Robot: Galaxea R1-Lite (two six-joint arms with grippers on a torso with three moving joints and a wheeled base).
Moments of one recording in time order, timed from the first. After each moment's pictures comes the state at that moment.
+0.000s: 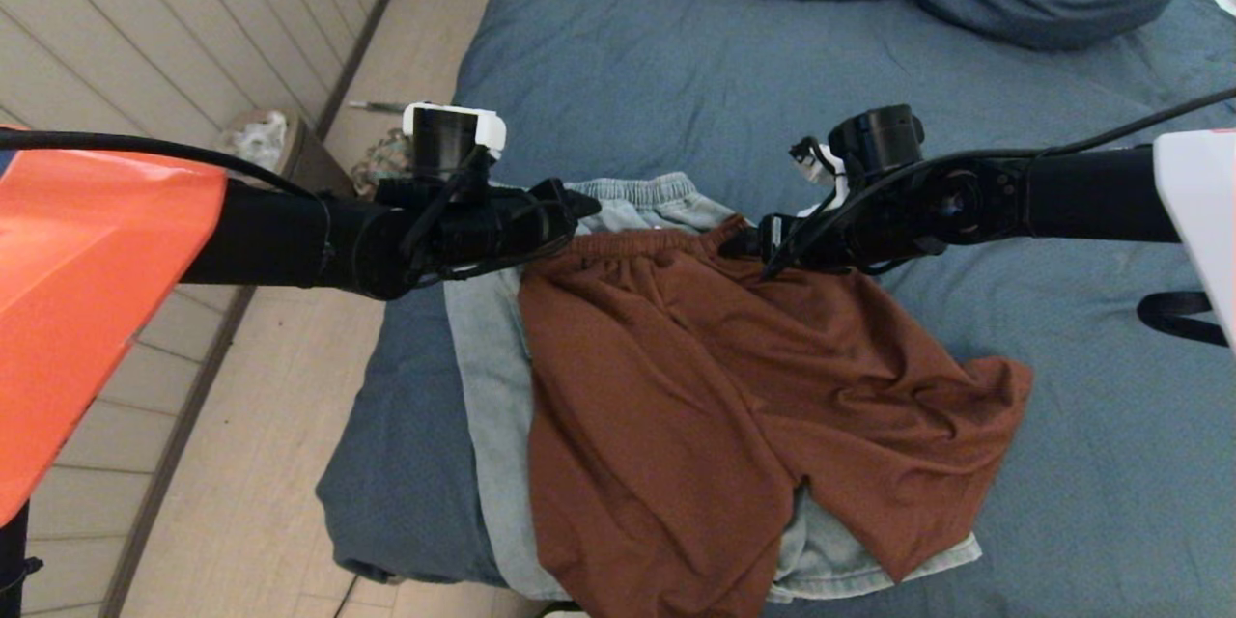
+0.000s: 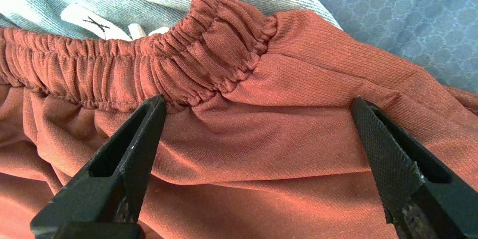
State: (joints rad) left arm -0.50 2.10 -1.60 -0.25 -0.12 -0.60; right arm 0.26 2.11 -1.79 0.24 0.19 0.23
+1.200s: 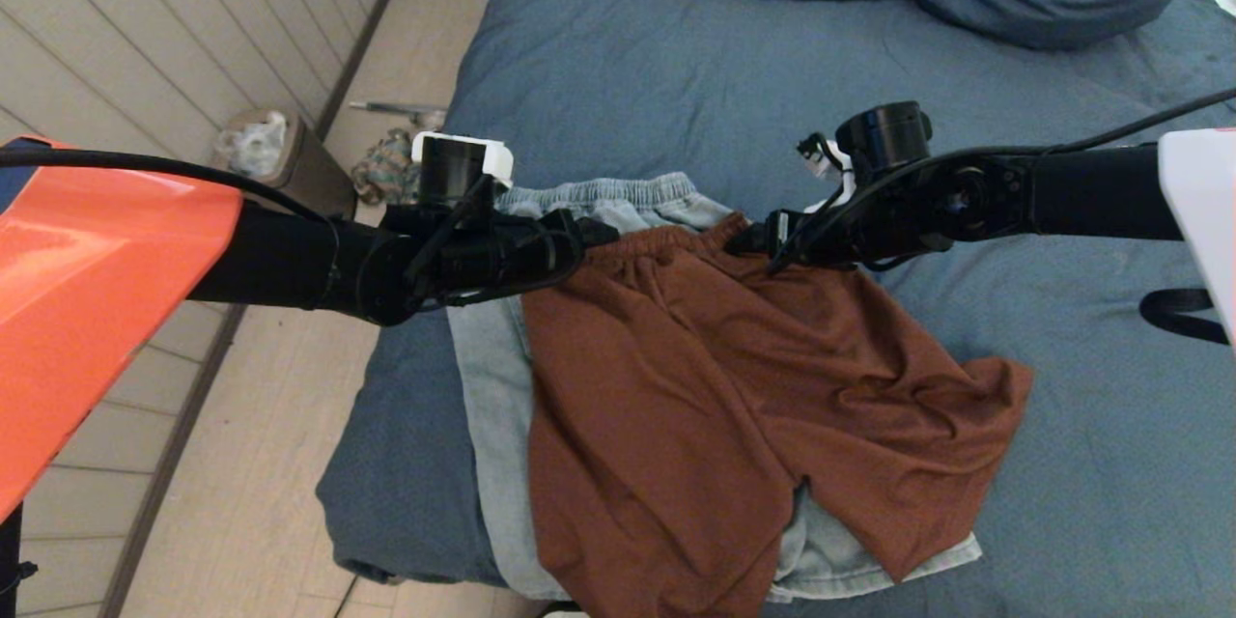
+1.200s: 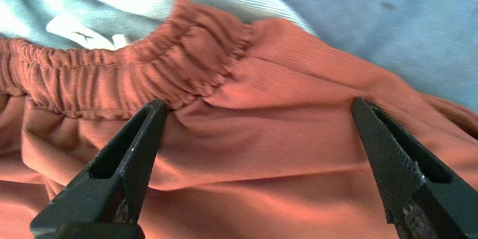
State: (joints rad) left arm -0.52 2.10 -1.51 -0.29 -0.21 -0.60; right arm 0.25 2.12 -1.80 0.24 0.19 0.23
